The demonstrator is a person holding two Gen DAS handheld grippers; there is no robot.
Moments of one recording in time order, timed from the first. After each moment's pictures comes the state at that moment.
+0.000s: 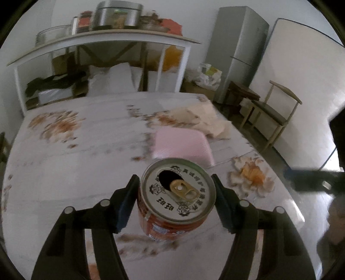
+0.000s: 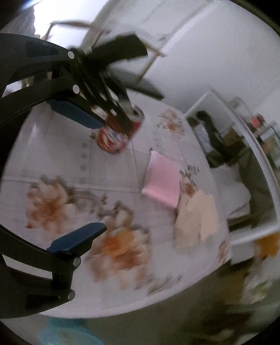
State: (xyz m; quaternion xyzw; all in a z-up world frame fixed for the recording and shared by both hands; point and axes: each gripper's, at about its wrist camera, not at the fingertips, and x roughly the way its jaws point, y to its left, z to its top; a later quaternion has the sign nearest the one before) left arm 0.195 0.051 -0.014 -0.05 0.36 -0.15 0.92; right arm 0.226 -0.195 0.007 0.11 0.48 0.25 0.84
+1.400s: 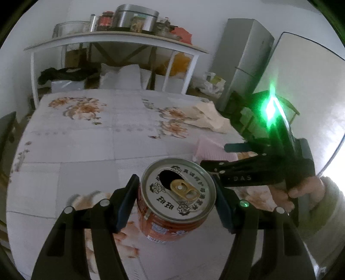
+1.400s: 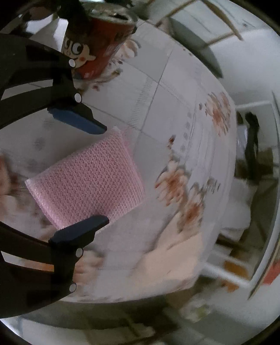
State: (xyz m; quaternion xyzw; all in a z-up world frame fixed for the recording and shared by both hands) left arm 0.128 0.076 -0.017 -0.09 0.34 -0.15 0.92; right arm 0.245 -0.108 -0.038 -0.13 0.48 0.19 0.85
